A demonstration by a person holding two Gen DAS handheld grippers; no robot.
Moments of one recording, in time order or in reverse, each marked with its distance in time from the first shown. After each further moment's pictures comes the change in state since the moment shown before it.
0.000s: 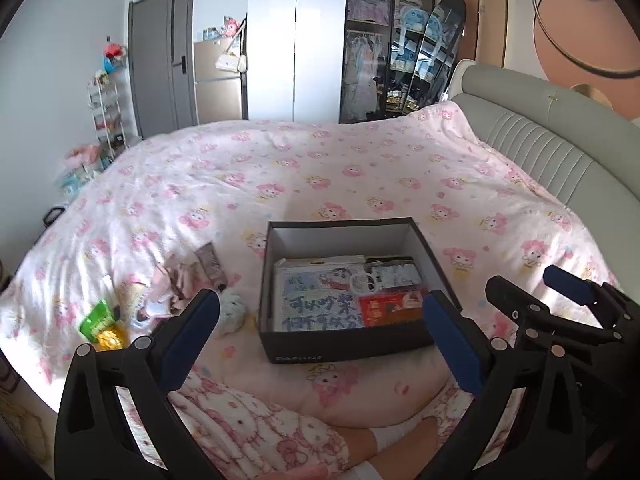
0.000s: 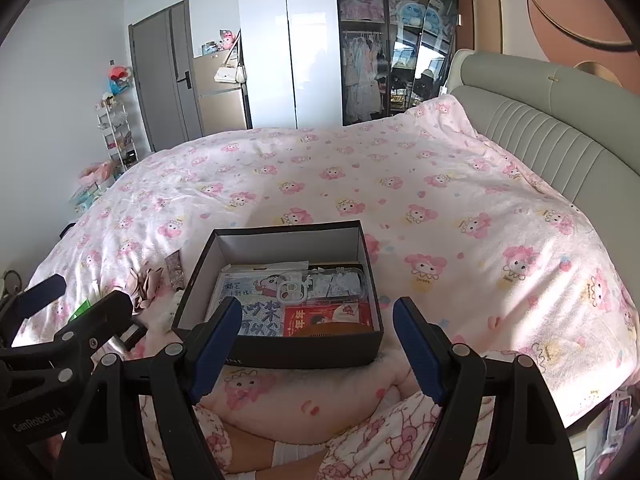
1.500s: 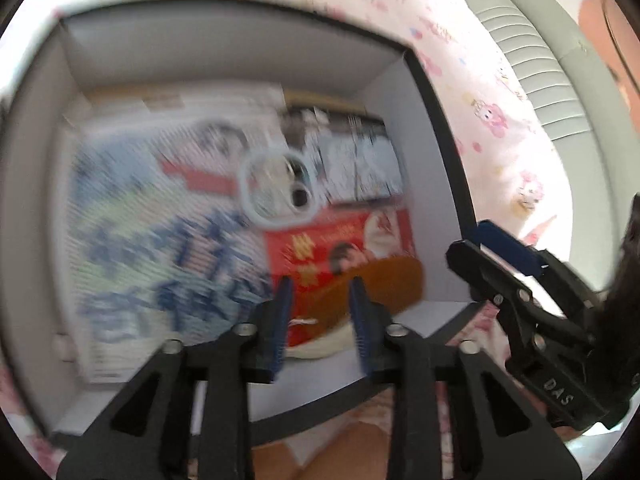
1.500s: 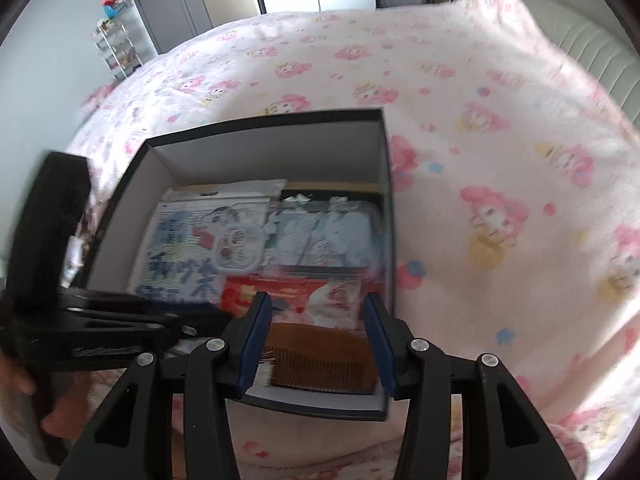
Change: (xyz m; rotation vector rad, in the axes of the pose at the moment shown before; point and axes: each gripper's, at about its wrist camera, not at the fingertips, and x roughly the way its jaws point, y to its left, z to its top) left arm 0.312 -0.083 -0.043 -0.106 0.698 -0.453; right arm 0.216 -0.054 0.001 -0.071 0.381 0.090
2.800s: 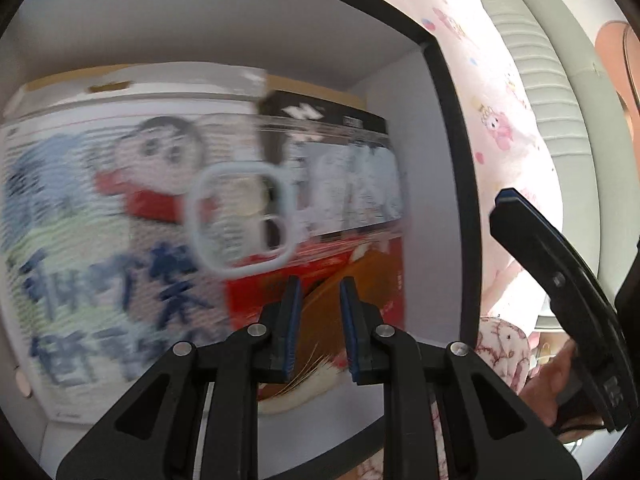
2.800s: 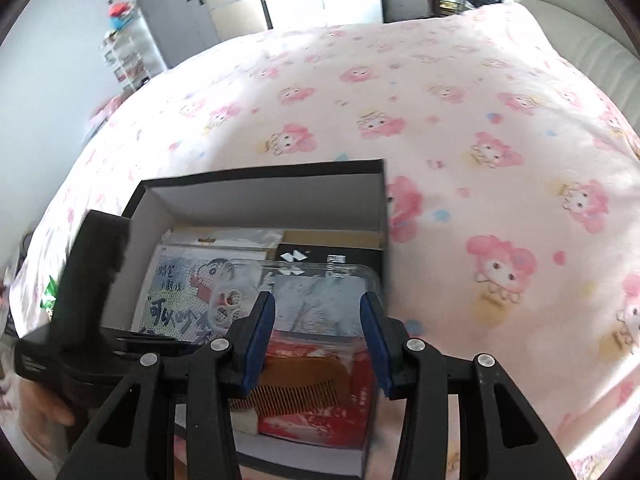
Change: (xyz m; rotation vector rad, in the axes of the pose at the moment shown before) left arm 0.003 0.014 0.009 -0.082 0.171 -0.155; right arm 0.003 -0.026 0.040 0.033 -0.026 0.091
